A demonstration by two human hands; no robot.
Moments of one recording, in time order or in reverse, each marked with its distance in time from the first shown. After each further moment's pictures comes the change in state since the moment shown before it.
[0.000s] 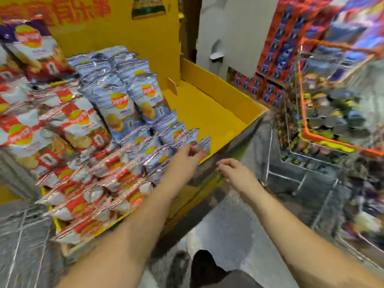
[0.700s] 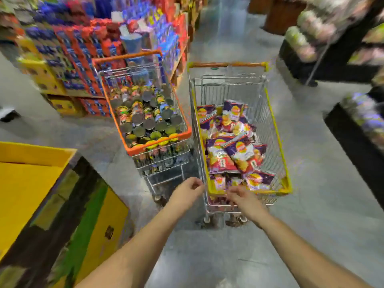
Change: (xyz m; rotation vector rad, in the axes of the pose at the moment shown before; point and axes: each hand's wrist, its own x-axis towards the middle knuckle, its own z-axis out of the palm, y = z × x) left_hand -0.104 0.216 0.525 0.315 -0.804 0.300; right_hand -0.188 0.286 -0.470 0.118 0.601 0.371
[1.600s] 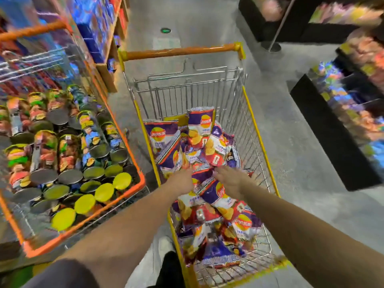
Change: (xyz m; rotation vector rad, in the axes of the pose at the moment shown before) left_hand 0.444 0.065 0.065 0.689 -0.486 0.105; right_hand 0.372 -0.024 -0.130 -1.284 -0.293 -0.098
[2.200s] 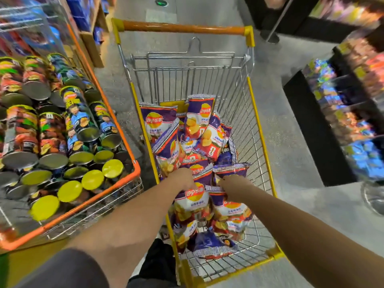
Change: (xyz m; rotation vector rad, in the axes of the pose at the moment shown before) left_hand 0.025 -0.004 0.022 0.149 -0.223 0.044; right_hand -0.002 -0.006 0.024 -0.103 -0.205 0.016
